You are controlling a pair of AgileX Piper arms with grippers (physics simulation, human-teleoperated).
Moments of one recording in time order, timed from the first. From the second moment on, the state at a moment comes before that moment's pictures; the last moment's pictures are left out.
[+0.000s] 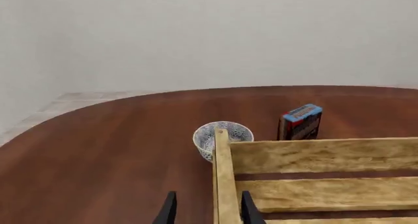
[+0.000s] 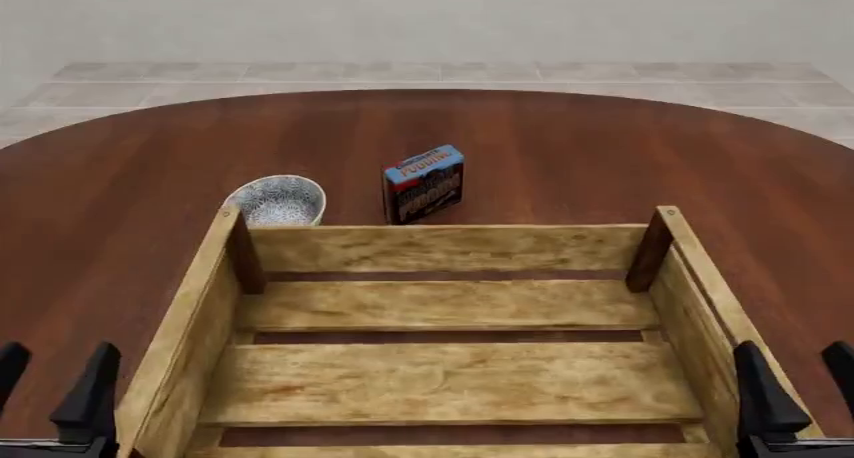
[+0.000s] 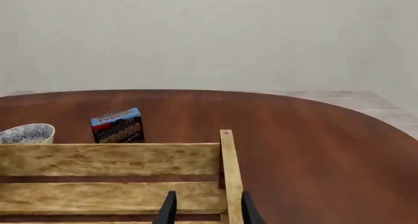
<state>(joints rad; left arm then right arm) 0.00 0.00 0.00 0.01 0.03 0.00 0.00 0.00 0.00 0.00</state>
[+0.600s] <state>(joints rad) 0.04 0.06 -0.27 0.32 0.09 0.00 0.00 -0.01 0.00 0.00</state>
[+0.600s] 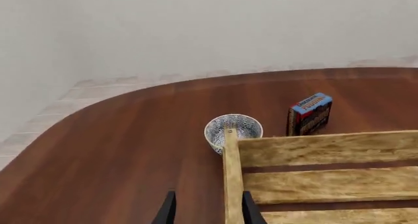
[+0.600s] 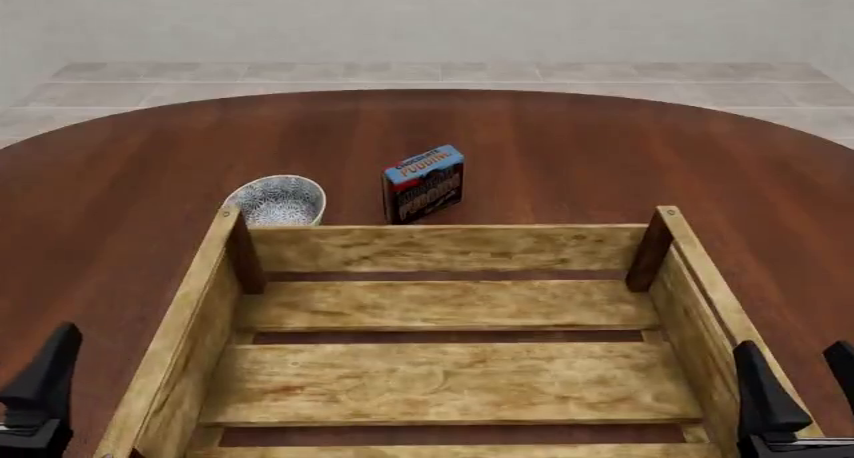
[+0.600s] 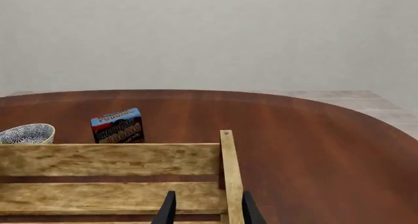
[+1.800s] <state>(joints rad) 0.37 0.50 -0.88 1.21 0.31 0.00 0.01 0.00 0.00 0.00</state>
